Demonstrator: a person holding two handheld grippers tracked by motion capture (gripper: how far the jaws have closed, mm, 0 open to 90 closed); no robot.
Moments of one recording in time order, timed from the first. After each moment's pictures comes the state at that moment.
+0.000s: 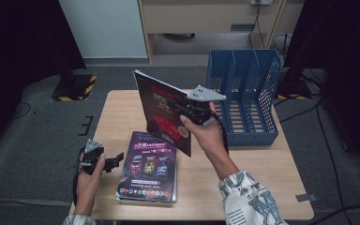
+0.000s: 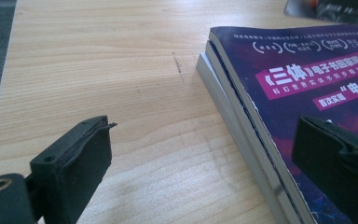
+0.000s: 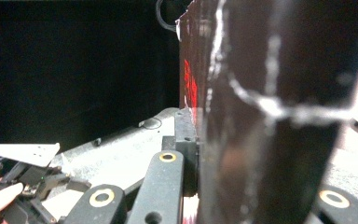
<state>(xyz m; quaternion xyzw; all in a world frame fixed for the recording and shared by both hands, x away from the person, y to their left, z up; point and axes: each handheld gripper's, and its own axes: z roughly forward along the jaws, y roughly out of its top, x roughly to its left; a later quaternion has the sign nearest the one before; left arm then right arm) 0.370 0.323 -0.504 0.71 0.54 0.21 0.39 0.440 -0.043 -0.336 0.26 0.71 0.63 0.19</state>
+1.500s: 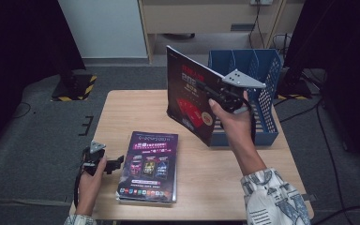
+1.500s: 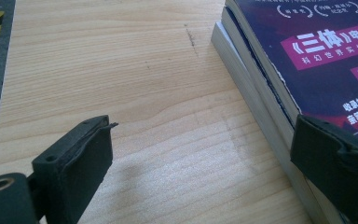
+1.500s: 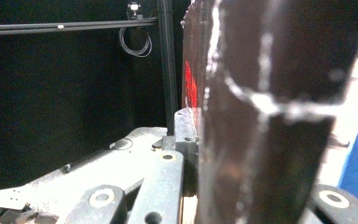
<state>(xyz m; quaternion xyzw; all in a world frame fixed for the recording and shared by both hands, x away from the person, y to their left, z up) 0.372 0.319 -0.514 0.73 0.55 0.22 0.34 0.436 -0.114 -0.284 0.31 0.66 0.64 0.24</state>
